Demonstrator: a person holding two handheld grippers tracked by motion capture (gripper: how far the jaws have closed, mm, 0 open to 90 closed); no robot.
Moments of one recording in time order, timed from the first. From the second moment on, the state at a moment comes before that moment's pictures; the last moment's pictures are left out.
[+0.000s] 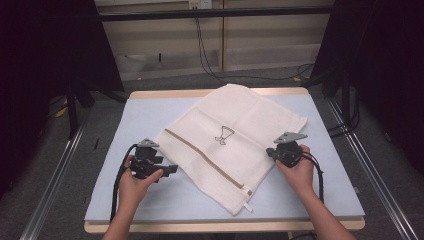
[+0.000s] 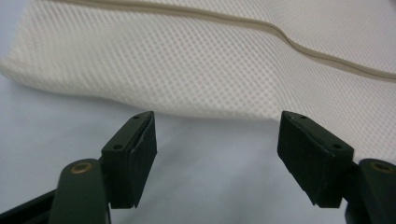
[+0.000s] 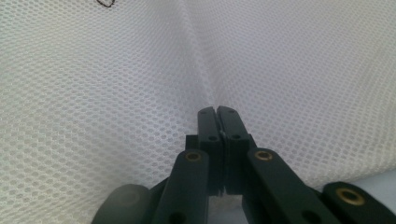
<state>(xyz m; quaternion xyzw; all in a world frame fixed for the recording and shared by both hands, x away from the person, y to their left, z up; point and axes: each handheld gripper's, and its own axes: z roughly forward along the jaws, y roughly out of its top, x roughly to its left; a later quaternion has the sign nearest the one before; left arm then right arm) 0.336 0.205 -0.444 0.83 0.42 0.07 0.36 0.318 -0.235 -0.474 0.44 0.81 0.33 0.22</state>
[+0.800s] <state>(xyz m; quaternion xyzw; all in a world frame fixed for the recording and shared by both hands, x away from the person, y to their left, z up) 0.389 0.181 -0.479 0.85 0.40 0.13 0.31 0.279 -0.204 -0.484 0.40 0.83 0.36 0.16</state>
